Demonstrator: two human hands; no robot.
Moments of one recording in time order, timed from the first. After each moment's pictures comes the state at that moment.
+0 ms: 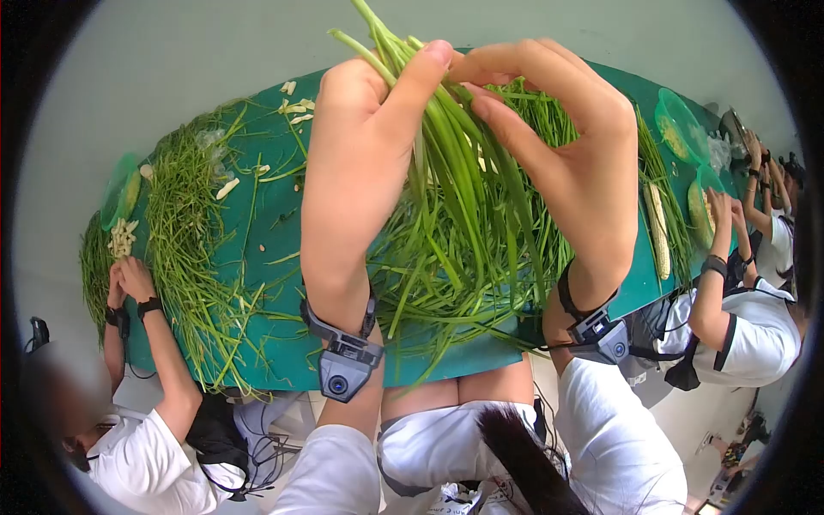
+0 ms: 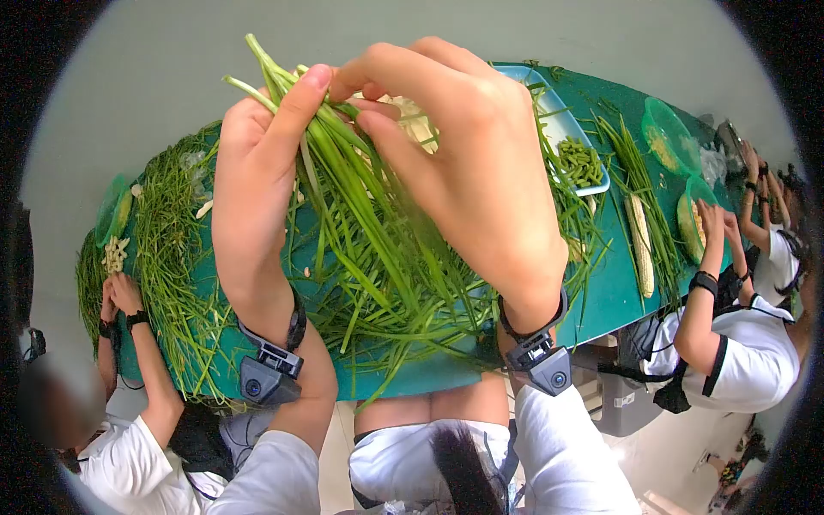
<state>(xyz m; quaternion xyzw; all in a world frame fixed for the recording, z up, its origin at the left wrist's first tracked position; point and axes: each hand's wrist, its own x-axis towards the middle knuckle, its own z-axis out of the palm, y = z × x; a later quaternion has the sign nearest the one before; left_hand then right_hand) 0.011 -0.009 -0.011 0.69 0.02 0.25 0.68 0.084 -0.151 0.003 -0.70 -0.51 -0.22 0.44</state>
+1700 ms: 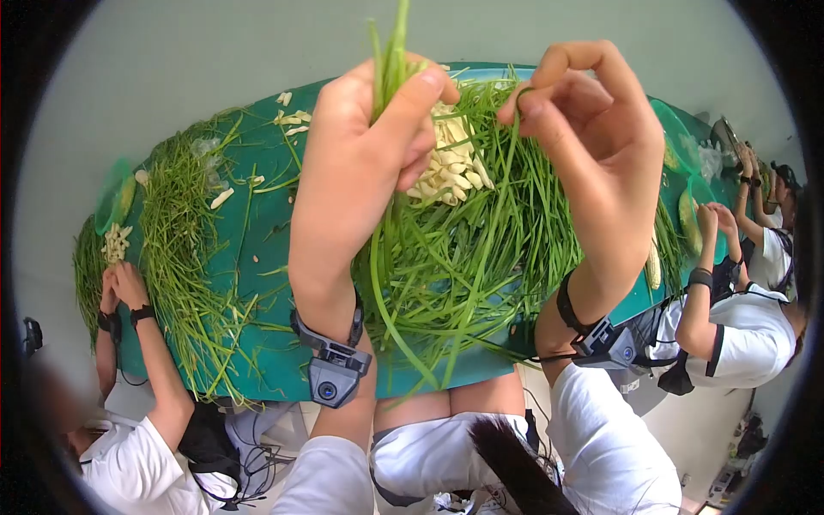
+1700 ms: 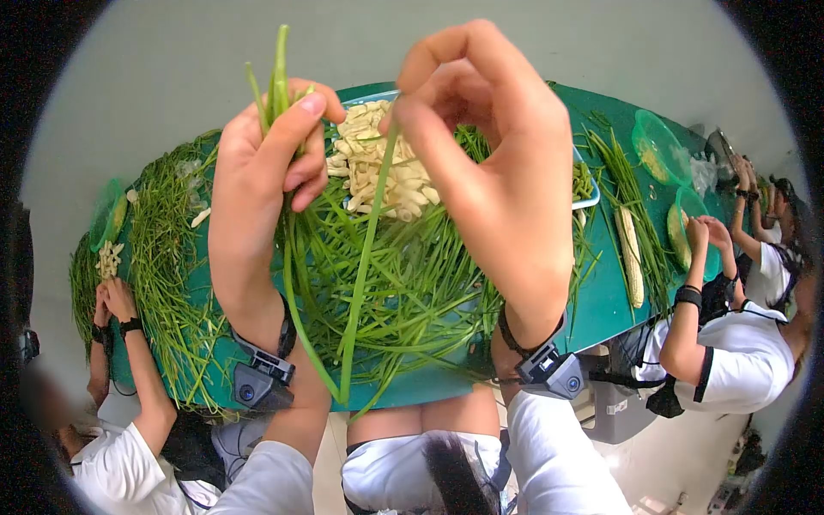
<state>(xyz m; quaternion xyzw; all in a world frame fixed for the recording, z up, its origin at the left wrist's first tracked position) 0.010 -0.011 -0.002 0.67 0.01 0.23 0.70 0.088 -0.163 0.005 -0.64 -0.46 -0.06 0.61</state>
